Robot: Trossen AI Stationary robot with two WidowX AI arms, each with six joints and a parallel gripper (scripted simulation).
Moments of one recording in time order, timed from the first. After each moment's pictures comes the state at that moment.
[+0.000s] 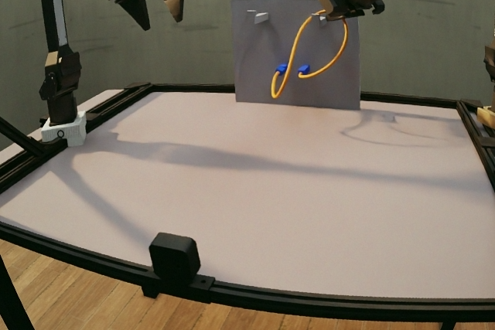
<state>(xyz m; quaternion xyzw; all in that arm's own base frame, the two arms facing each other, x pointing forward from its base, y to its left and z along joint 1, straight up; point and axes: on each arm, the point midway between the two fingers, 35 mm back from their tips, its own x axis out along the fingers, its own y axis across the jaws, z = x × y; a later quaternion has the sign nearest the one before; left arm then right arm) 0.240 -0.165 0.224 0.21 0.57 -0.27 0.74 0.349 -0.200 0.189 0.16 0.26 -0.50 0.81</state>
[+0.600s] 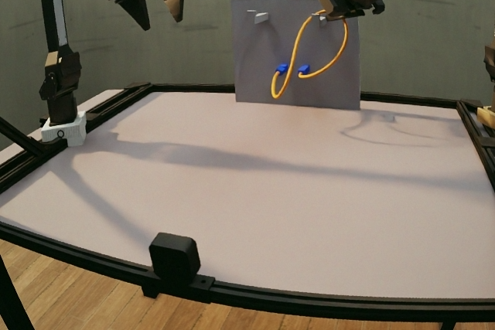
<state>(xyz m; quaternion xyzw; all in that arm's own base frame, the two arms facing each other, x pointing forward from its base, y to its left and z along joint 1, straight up) 0.240 -0.165 0.224 0.21 0.57 -0.27 0.74 0.349 -0.200 0.189 0.16 0.26 -0.50 0.81</state>
